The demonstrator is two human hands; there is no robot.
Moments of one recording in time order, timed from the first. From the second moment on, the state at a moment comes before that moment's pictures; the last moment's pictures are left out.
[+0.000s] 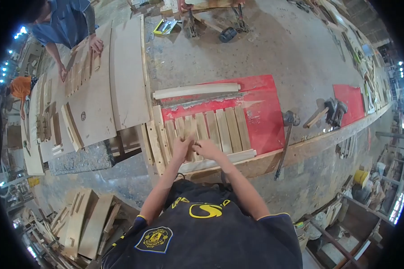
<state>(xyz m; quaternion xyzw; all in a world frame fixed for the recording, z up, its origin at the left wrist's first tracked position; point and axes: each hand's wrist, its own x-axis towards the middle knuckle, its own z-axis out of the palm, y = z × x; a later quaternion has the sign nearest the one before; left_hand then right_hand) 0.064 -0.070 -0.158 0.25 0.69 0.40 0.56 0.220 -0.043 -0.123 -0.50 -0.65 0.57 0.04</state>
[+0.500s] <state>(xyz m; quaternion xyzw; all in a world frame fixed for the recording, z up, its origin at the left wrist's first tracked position) 0.069 -0.052 -0.128 0.18 0.59 0.46 0.64 0.253 -0.072 -0.170 -0.61 -0.70 0.34 -0.15</state>
